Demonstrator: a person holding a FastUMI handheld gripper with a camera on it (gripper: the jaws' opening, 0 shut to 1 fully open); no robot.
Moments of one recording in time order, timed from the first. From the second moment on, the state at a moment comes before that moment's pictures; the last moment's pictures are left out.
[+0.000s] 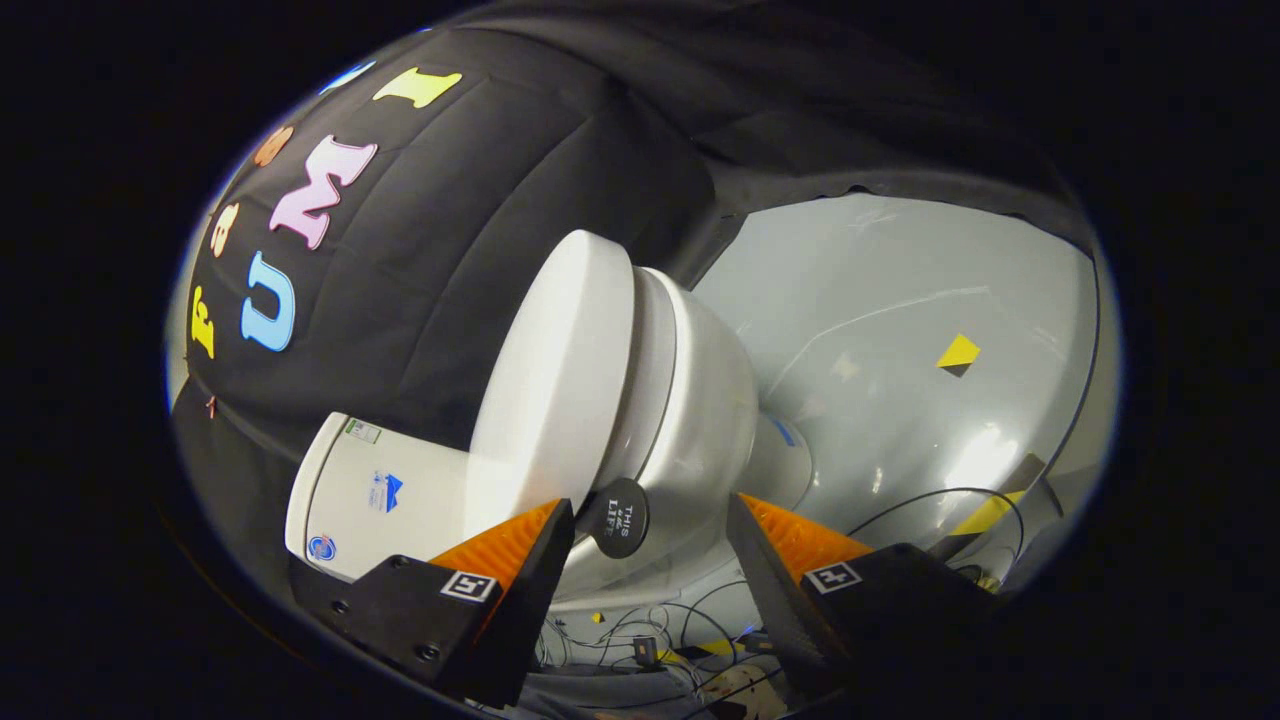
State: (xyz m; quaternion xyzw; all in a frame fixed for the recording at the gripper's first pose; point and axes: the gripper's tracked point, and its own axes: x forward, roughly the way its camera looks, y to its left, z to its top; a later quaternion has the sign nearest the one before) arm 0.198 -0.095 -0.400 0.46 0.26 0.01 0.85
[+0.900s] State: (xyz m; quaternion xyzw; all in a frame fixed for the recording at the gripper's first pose) arm 0.207 -0.089 -0.361 0.36 0.25 0.01 0.90
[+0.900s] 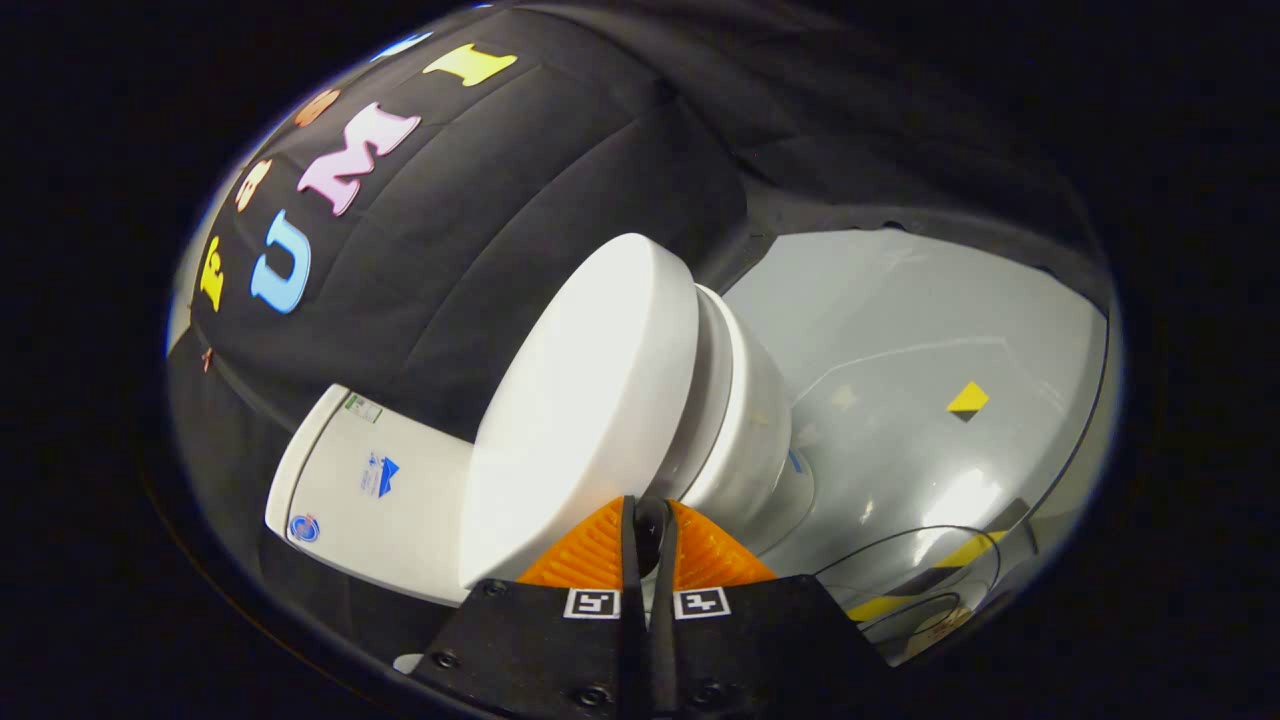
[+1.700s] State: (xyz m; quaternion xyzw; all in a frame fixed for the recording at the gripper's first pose) arm 0.194 -0.009 -0.188 0.15 0.15 0.03 0.98
